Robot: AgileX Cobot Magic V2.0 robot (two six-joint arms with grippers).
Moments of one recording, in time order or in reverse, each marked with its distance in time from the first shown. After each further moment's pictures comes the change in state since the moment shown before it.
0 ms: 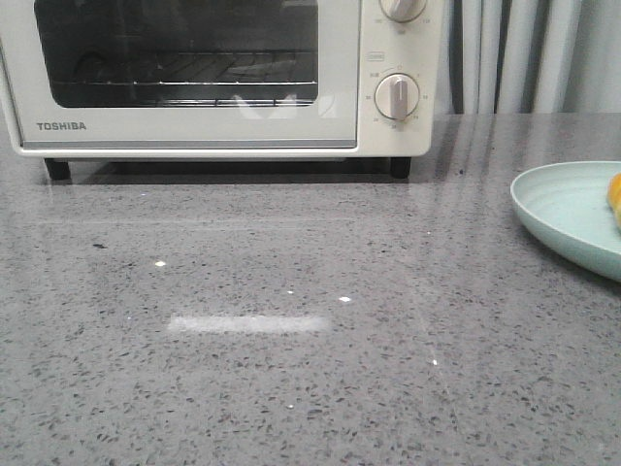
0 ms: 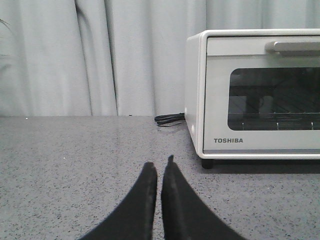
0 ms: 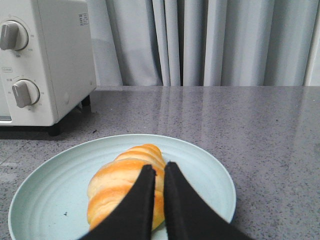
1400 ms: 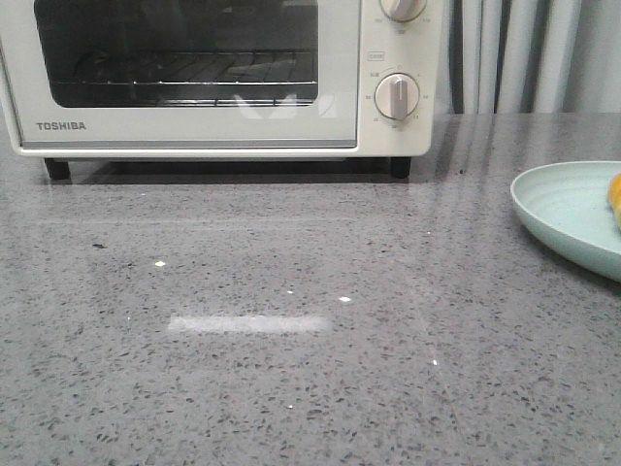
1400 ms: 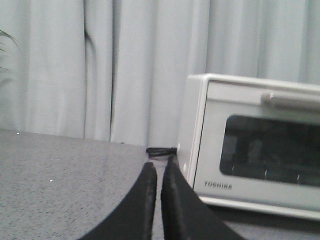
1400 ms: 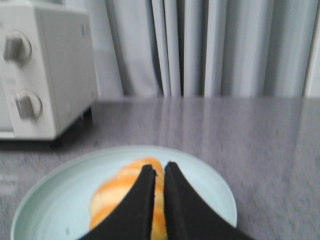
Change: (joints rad) left arm 0.000 0.000 0.000 -0.159 -0.133 -0.036; right arm 0.000 0.000 0.000 0.008 -0.075 0.000
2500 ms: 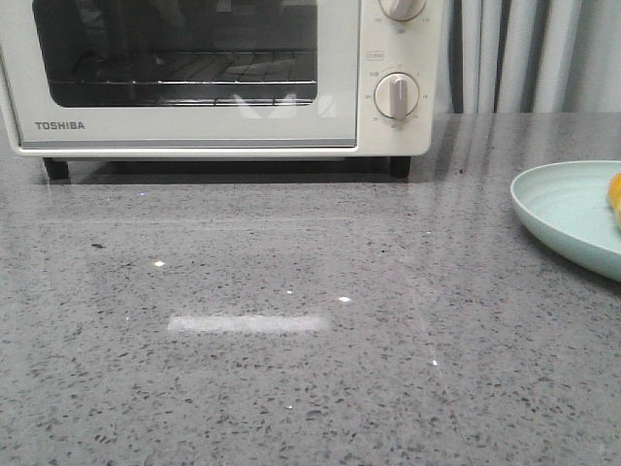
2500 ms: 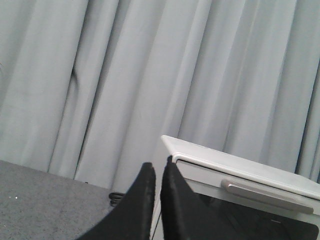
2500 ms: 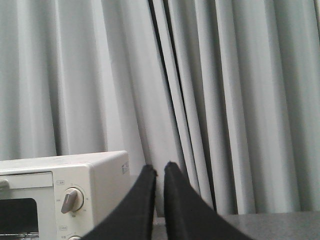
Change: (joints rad) left arm -0.013 0.074 -0.261 0.018 0.117 -0.142; right arm 0.000 0.000 -0.135 -0.151 -0.215 0.255
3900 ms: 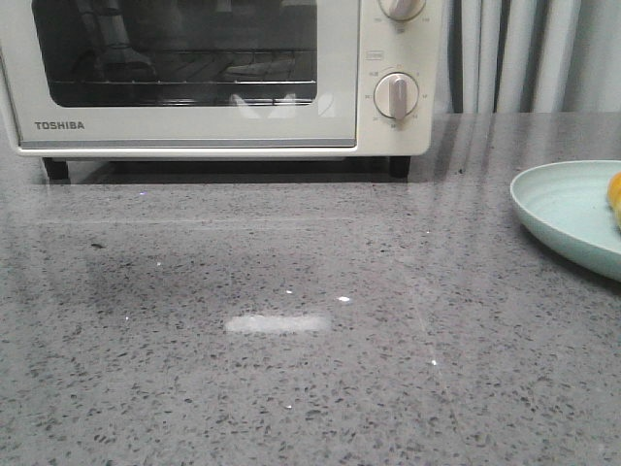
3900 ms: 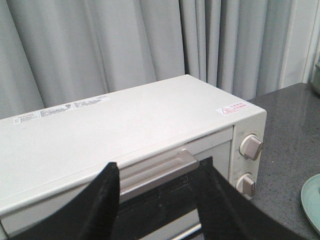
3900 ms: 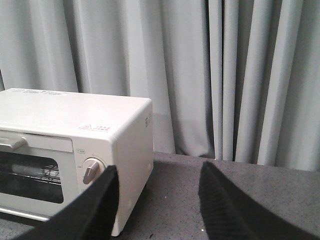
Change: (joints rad) left arm -0.545 0.828 -0.715 0.364 0.308 0.000; right arm 0.260 0.523 -0.569 -0.133 0.460 0.000
